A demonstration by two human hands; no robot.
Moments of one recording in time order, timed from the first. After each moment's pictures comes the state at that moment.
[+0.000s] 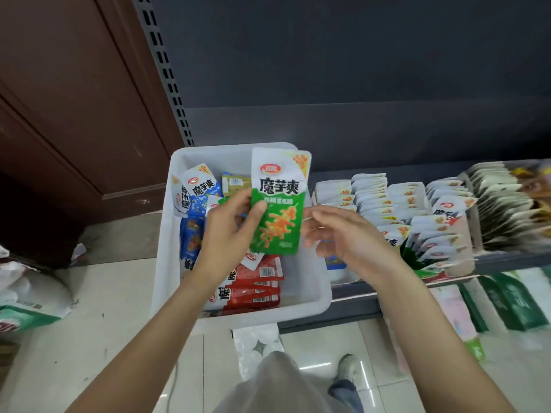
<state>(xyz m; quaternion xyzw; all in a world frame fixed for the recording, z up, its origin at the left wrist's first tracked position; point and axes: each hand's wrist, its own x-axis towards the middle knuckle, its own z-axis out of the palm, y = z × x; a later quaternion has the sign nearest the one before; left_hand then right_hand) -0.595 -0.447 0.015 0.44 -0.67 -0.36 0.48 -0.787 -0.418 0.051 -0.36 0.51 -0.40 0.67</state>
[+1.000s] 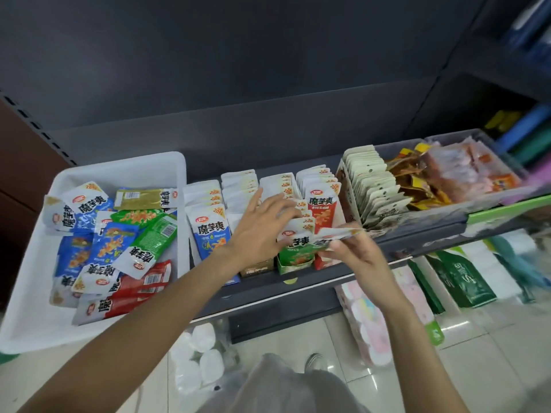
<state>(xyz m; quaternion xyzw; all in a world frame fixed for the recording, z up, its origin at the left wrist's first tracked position) -0.856 -0.444 -0.032 0.35 -0.93 -0.02 0.10 -1.039 -0.323 -0.016 -0.44 0.52 -0.54 0.49</state>
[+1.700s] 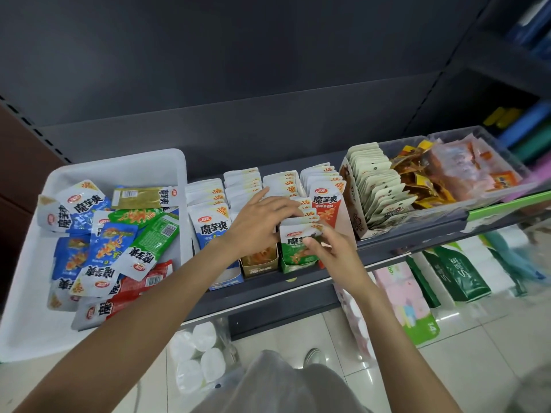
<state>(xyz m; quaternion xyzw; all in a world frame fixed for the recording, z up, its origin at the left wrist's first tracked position) -0.842 -0.465 -0.032 0.28 -0.94 -0.10 0.16 -1.011 -0.356 -0.049 -0.55 0.58 -0.44 0.41</state>
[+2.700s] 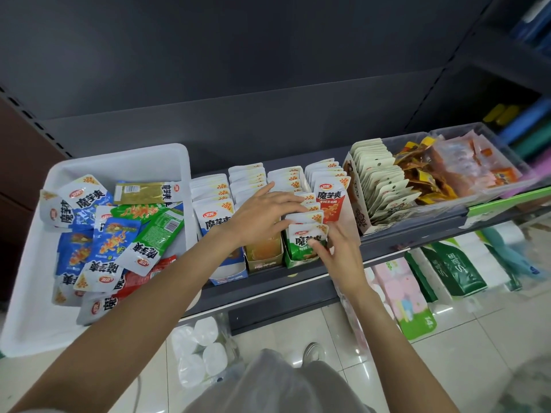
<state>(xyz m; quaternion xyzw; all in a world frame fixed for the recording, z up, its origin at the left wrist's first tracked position) -0.836 -0.473 -0.021 0.26 -0.95 -0.14 0.09 -1.012 -0.358 -0.081 -0.59 0.69 -0.36 0.21</state>
